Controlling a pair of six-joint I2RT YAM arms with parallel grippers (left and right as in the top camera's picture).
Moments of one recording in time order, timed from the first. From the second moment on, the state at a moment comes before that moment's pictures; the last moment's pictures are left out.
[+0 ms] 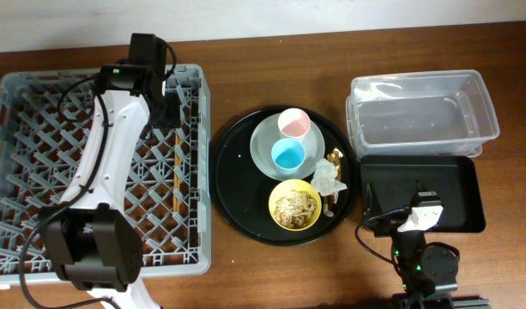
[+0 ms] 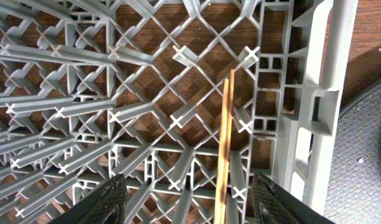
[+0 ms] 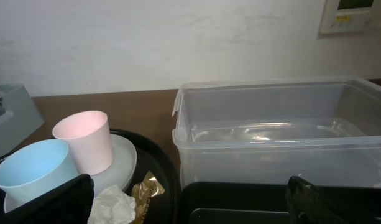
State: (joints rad) left arm -0.13 1.93 1.80 -1.14 -0.21 -0.11; right arm 0.02 0.01 0.01 -0.07 0.00 0.07
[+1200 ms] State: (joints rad) left arm 0.19 1.75 1.83 -1.21 -0.21 -0.31; right arm 0.02 0.35 0.96 -0.75 -0.11 0.14
